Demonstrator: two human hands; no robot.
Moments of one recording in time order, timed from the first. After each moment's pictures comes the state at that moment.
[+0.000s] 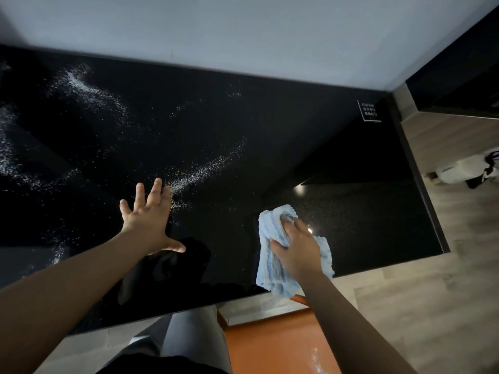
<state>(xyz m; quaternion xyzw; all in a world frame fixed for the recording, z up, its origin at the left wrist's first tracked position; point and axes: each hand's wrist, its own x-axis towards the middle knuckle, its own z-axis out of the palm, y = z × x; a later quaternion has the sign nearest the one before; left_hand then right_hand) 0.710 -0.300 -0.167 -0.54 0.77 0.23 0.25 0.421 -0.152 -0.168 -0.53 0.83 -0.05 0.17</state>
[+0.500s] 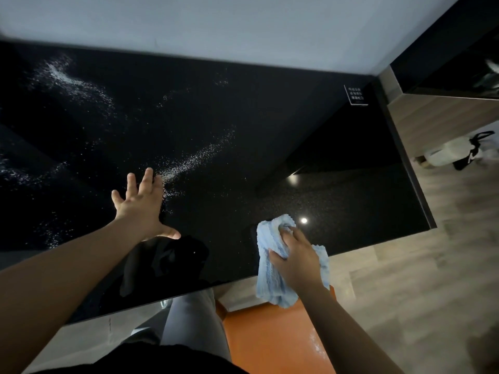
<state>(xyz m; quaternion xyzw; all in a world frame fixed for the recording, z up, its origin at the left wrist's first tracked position) 0.709 -0.299 -0.159 -0.54 0.77 0.23 0.25 0.434 -0.092 -0.168 -0.51 0.84 -0.06 0.16</state>
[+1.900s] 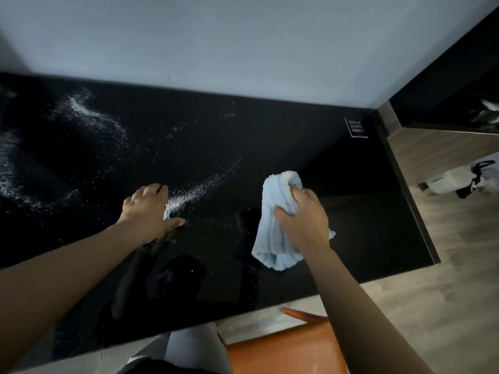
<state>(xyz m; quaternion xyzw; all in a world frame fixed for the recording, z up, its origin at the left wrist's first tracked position) 0.703 -0.343 -0.136 -0.55 0.80 0.22 0.12 0.420 -0.229 -0.080 -0.51 0.84 -0.16 0.13</state>
